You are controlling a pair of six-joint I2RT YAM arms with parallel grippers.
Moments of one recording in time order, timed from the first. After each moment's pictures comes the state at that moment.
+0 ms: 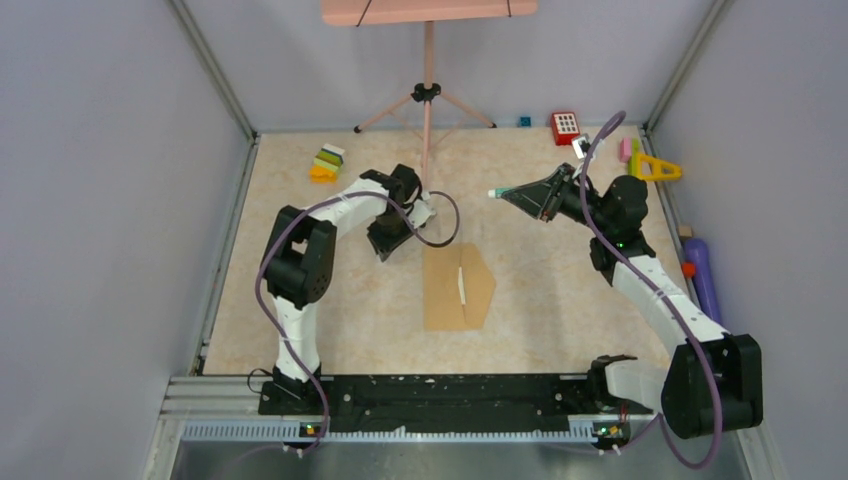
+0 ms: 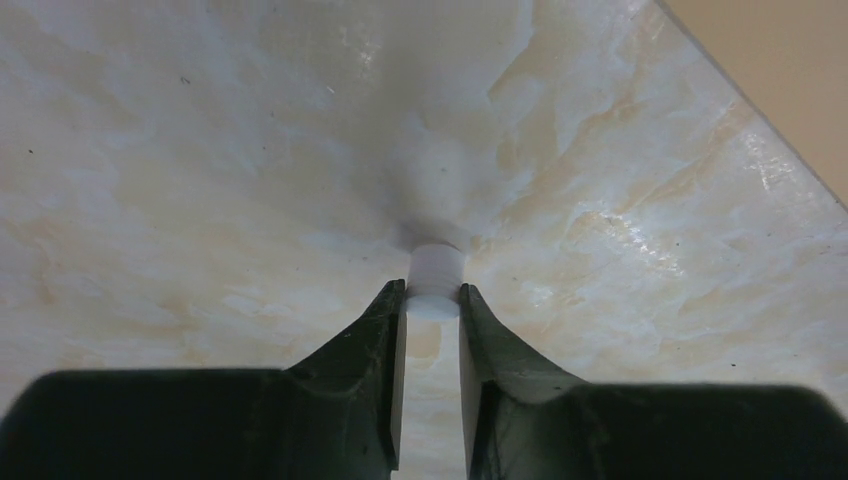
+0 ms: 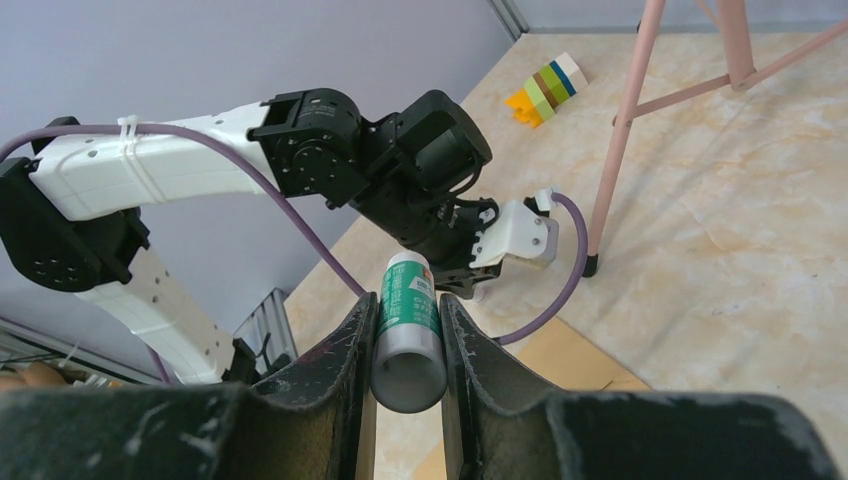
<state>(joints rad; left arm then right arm) -0.47 2.02 1.52 -0.98 -0.03 0.41 0.15 1.16 0.74 0.53 -0.84 0.71</state>
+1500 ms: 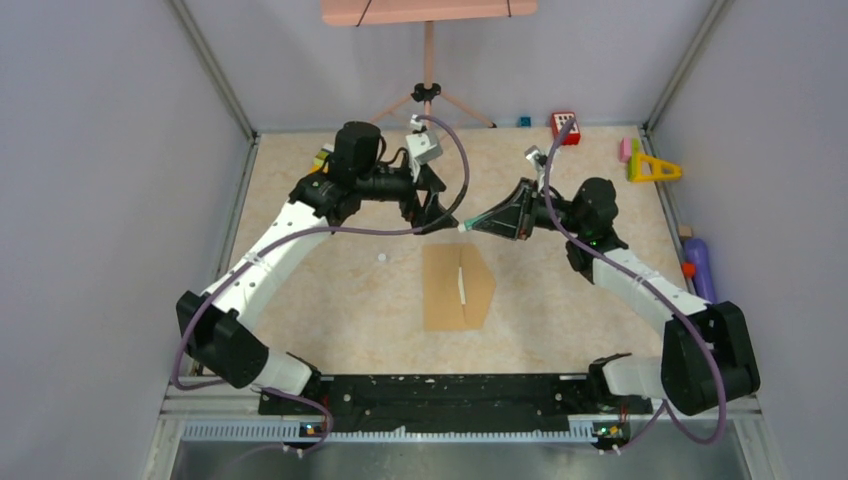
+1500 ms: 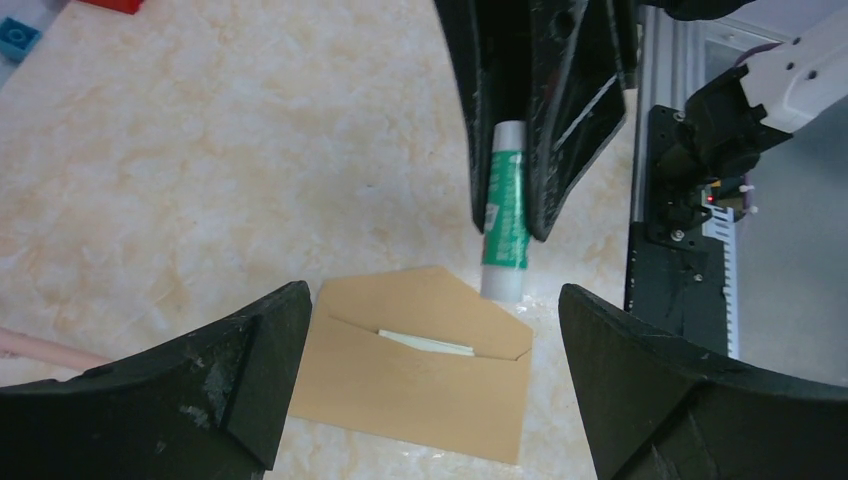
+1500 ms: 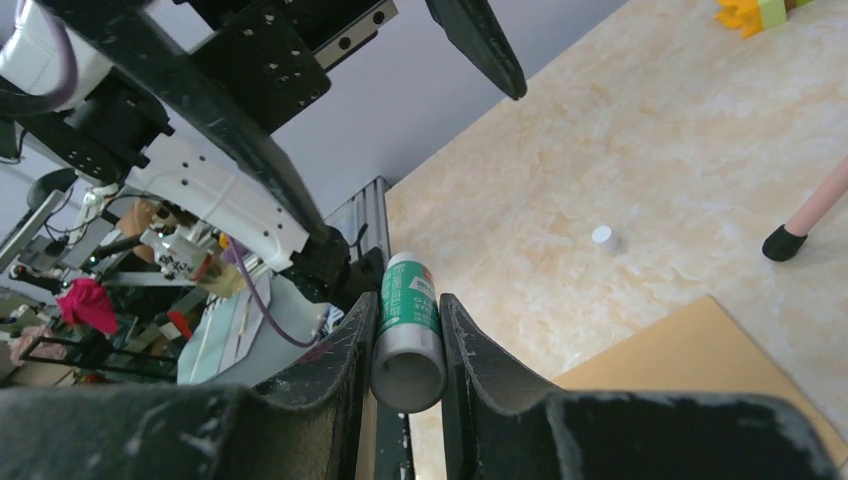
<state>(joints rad) -0.51 1.45 1.45 -0.46 0.80 0.20 0.31 1.27 0.73 0.69 -1.06 0.77</state>
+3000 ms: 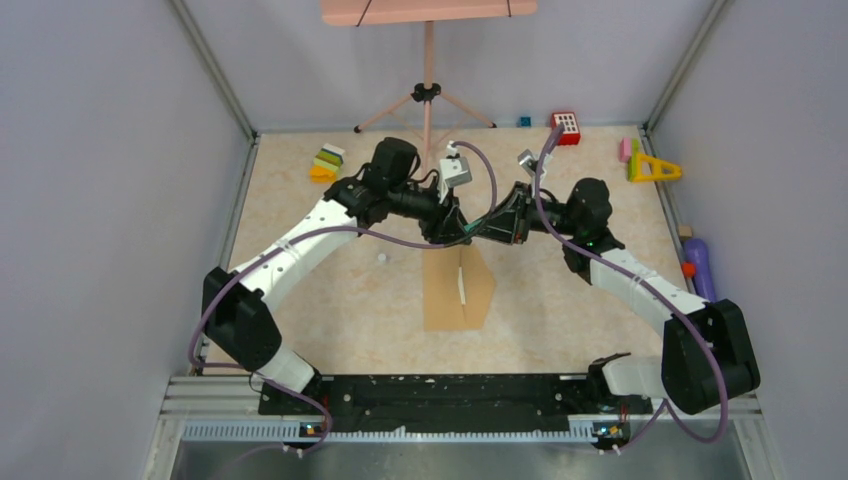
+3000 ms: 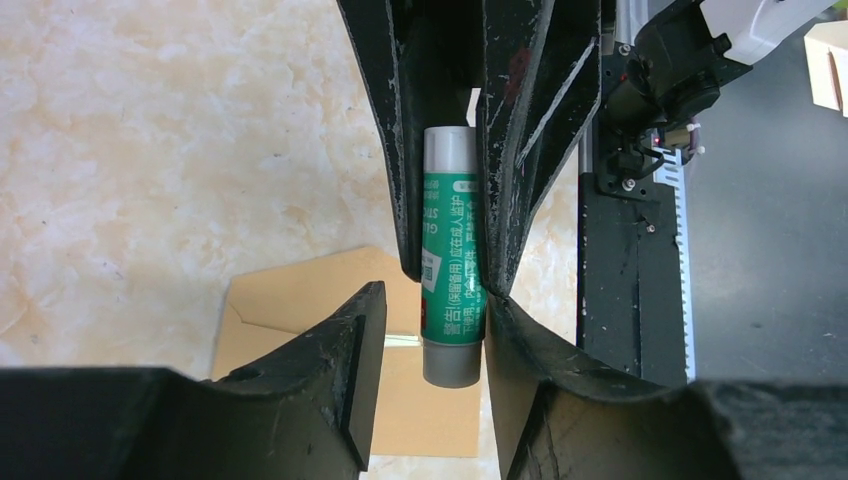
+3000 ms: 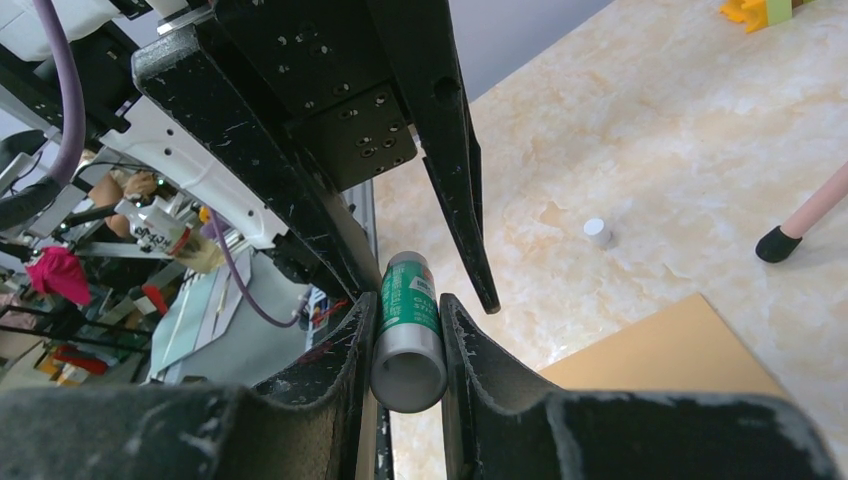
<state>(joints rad) -0.63 1.56 1.42 -0.48 0.85 0.23 0.34 1.28 0.73 0.64 -1.06 0.65</state>
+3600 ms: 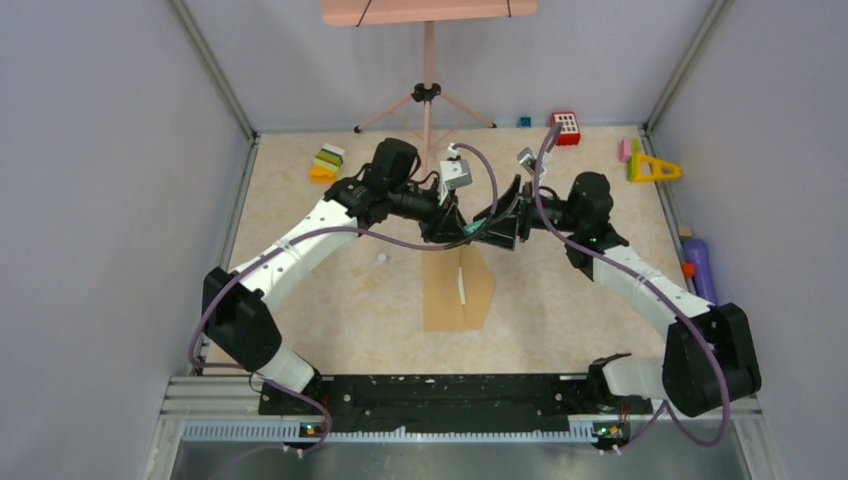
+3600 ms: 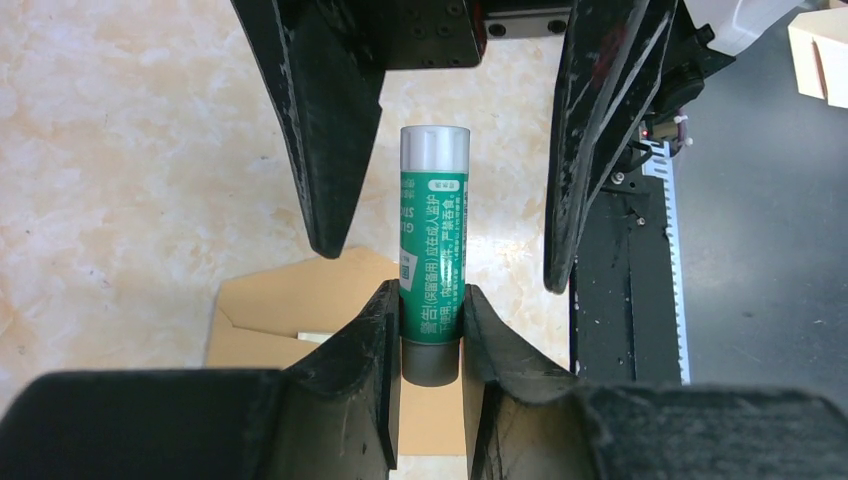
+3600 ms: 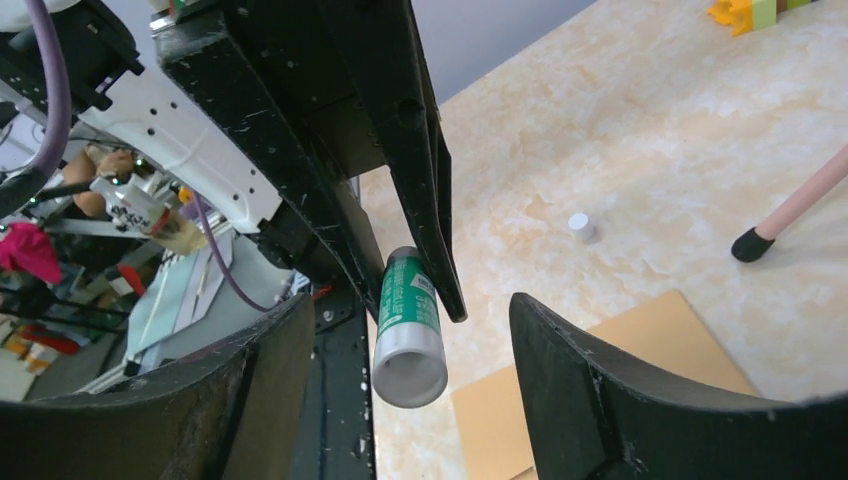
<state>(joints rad) -0.63 1.56 1.43 -0.50 0.87 0.25 0.34 1.28 0.77 0.54 -1.08 0.57</state>
